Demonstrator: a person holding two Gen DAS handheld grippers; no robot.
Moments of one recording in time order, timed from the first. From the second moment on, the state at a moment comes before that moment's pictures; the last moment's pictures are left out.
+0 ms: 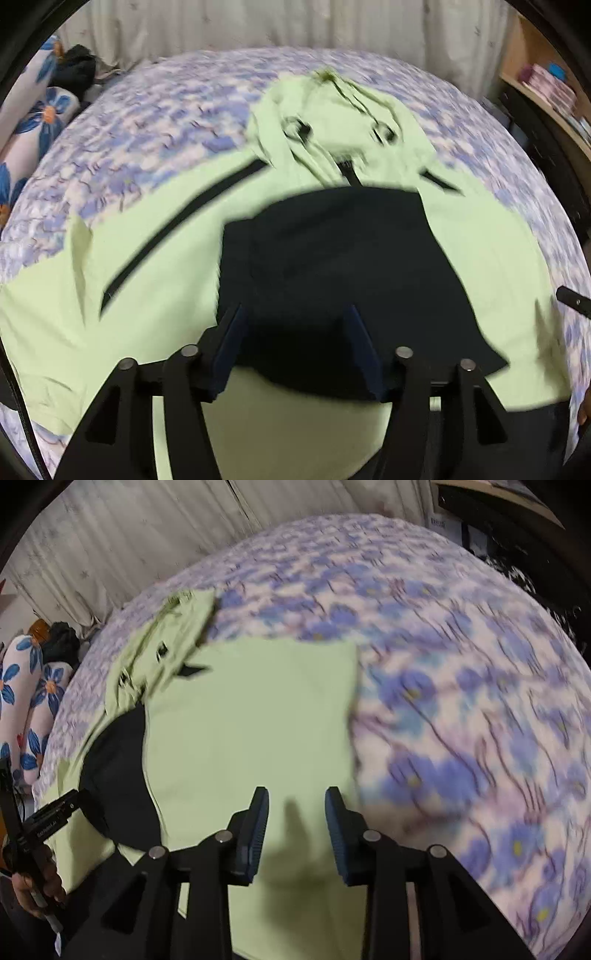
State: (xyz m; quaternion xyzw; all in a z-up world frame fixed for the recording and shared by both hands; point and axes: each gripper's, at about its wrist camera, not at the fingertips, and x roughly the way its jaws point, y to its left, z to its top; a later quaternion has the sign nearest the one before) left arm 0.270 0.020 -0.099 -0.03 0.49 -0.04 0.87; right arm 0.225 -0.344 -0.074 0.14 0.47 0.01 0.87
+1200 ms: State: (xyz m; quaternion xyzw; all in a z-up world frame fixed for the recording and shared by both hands) left arm 0.248 0.060 -0.073 -0.05 0.49 -0.01 0.87; right arm 0.215 -0.348 -0.069 0.17 0.48 -0.02 0.86
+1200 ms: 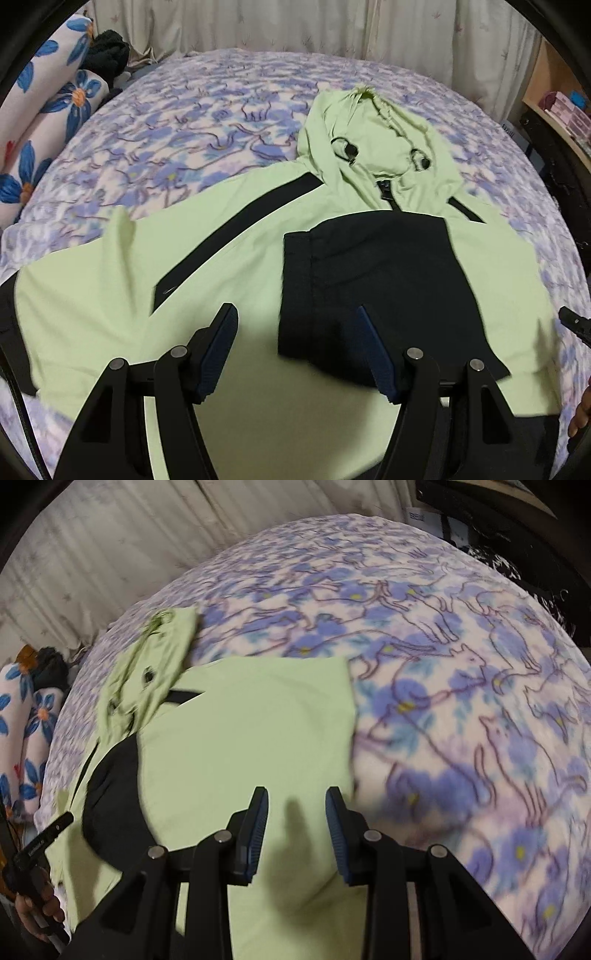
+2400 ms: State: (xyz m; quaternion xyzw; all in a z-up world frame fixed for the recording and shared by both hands) left arm 0.018 0.146 -0.019 -0.04 0.44 0.01 0.90; right arm 0.054 -0.121 -0.033 0.07 0.48 0.10 0.87
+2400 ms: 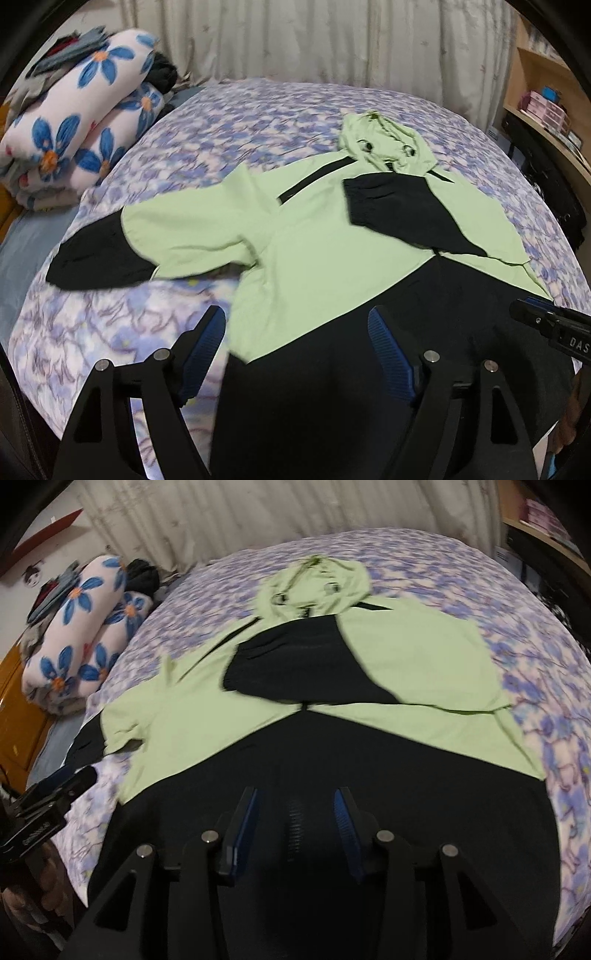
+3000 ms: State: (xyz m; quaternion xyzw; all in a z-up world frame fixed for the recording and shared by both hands) left arm 0.023 0.303 -0.075 -0.15 0.46 0.08 0.87; right arm 0.076 0.032 -0.049 0.00 0.46 0.16 0.87
